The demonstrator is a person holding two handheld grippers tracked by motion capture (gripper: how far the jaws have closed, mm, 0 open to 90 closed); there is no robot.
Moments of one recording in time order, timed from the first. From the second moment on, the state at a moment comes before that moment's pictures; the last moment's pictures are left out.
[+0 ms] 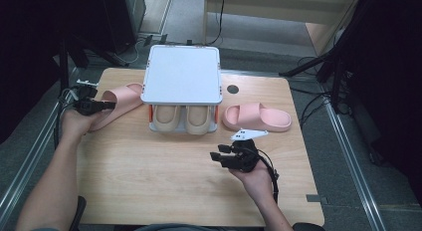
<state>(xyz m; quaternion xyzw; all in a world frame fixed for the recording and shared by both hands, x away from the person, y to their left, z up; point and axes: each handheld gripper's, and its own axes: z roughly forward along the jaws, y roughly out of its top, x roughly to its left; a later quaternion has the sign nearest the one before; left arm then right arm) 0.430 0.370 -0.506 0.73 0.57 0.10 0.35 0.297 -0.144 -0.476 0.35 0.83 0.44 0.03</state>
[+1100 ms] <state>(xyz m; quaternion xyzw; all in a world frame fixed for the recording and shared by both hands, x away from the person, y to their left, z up) 0.431 0.310 -0.493 0.77 0.53 0.08 0.35 0.296 -0.143 -0.476 0.35 0.83 0.44 0.03</state>
